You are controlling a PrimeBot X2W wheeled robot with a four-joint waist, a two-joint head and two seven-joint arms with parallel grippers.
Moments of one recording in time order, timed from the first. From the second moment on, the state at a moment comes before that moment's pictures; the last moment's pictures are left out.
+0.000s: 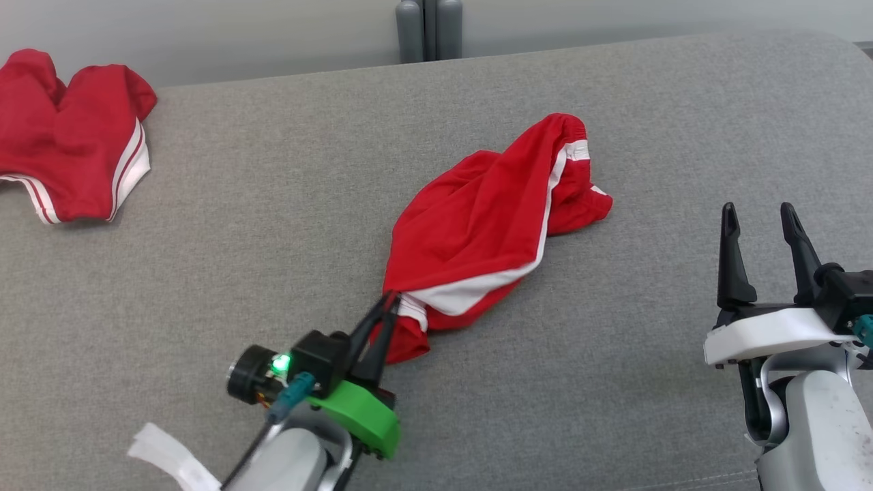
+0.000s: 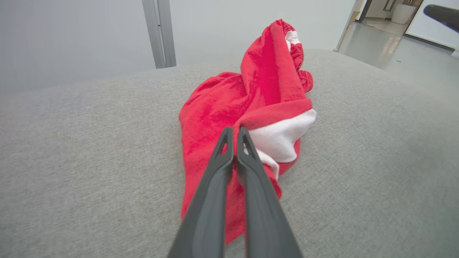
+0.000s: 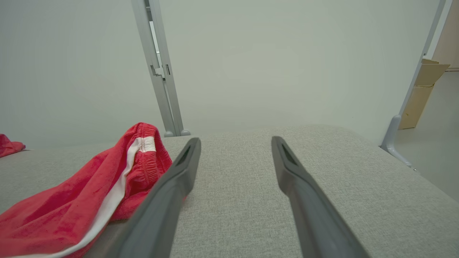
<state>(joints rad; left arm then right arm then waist) -0.31 0.13 -0.62 0.41 -0.36 -0.01 -0.26 -0.22 -0.05 -0.16 0.20 0.08 0.13 -0.24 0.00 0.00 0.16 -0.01</state>
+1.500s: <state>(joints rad) -0.50 0.29 -0.36 0.58 -0.40 -0.03 -0.26 -0.24 -0.05 -0.14 0.25 0.10 0.13 -0.26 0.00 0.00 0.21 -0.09</state>
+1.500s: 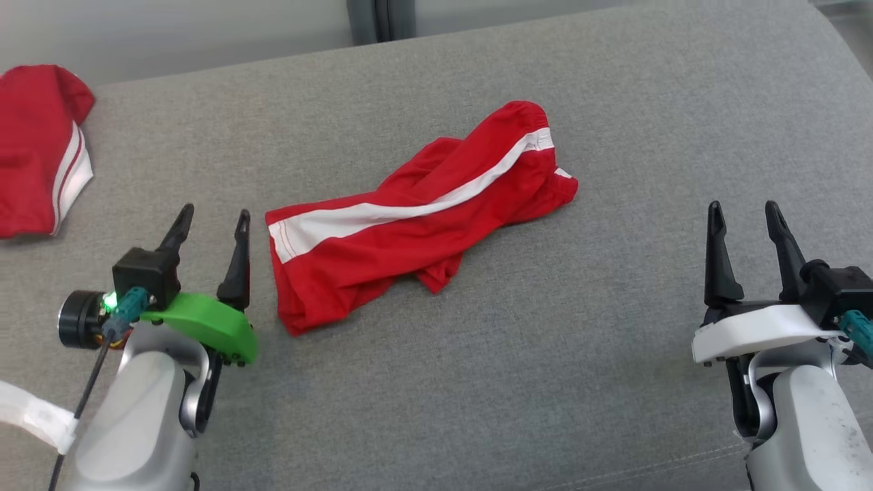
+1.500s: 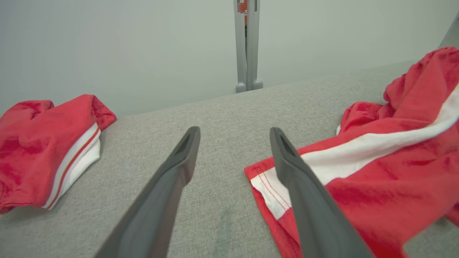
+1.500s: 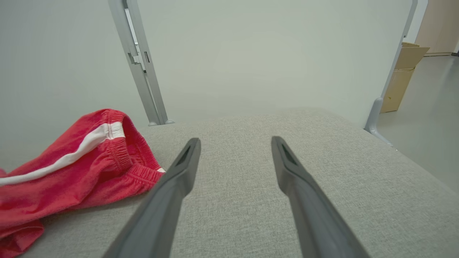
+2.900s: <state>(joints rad) -0.02 0.06 -0.11 0.26 -0.31 0.00 -0.26 -0.11 -0.05 0.00 0.28 0.11 0.13 -0.26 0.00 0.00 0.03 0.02</state>
